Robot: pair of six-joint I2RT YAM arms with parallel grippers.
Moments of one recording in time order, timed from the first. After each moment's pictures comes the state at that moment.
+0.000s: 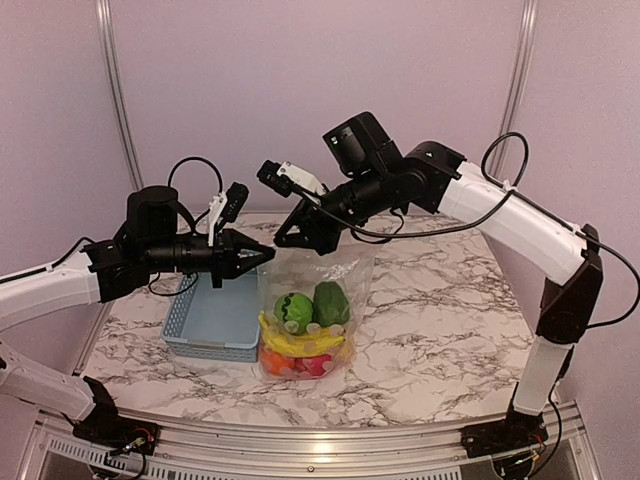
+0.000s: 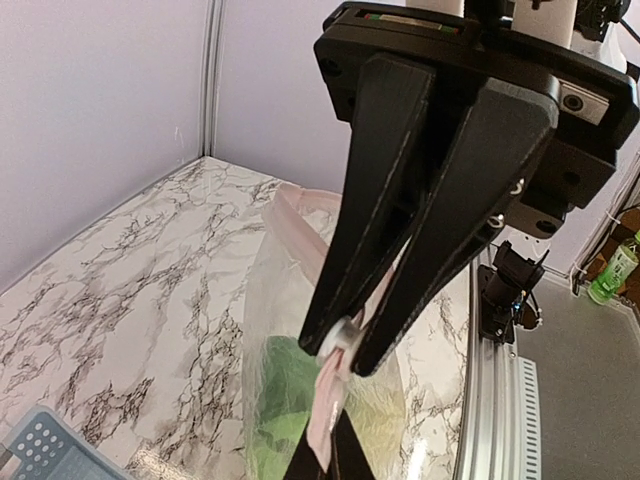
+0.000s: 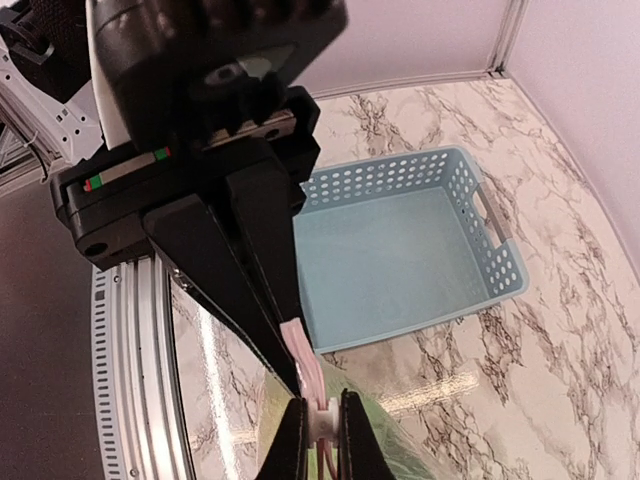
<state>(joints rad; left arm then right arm) -0.73 1.21 0.92 0.03 0.52 -0.06 0.97 1.84 2.03 -0.86 -0.35 -0.18</state>
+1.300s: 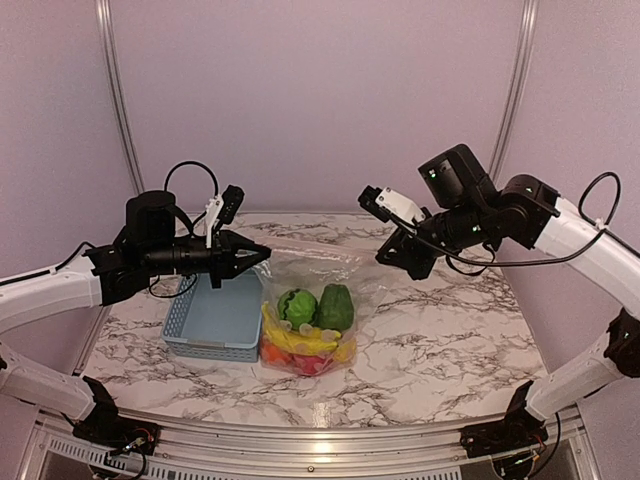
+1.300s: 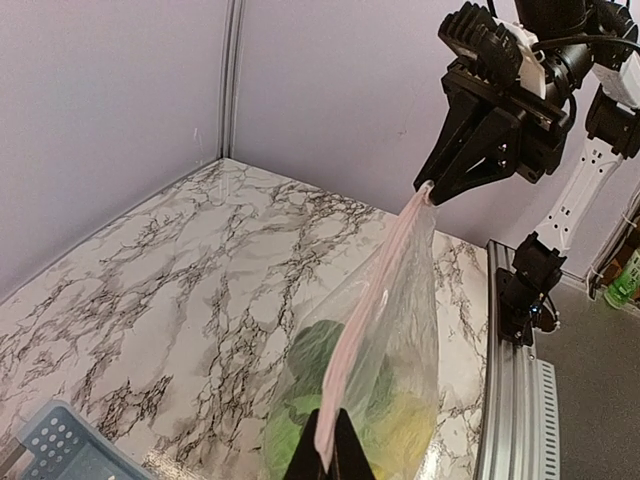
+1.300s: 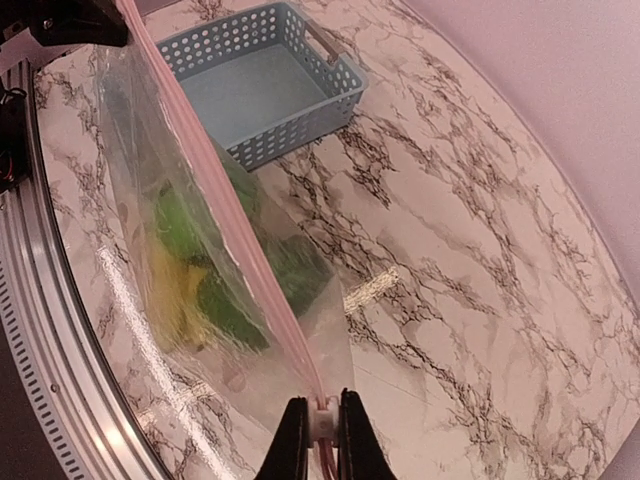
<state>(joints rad) -0.70 1.21 0.87 0.09 0.50 -0.05 0.86 1.37 1.49 -0.92 -0.04 -0.16</state>
